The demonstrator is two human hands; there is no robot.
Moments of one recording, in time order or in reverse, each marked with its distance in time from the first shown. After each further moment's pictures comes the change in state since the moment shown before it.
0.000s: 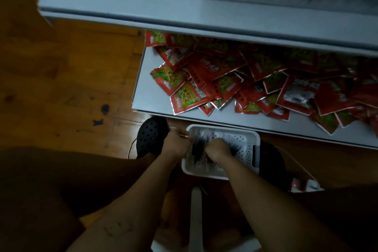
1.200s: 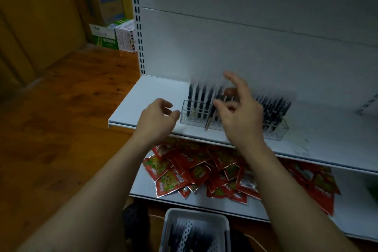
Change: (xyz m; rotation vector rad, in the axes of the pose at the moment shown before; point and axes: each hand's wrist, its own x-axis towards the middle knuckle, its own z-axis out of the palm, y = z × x) left_hand -0.179 0.209 -0.155 -0.008 0.402 0.823; right_hand -0.299 -0.158 -0.226 0.262 0.930 -1.226
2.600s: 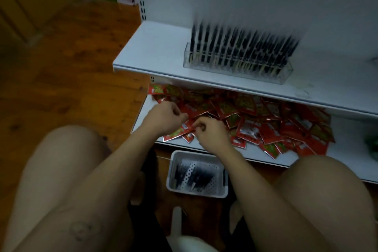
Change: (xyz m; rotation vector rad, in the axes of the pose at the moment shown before) left_hand -0.090 -0.056 0.037 0.324 -0.313 -0.112; right_hand -0.150 0.083 0.056 -0.298 -0.544 0.401
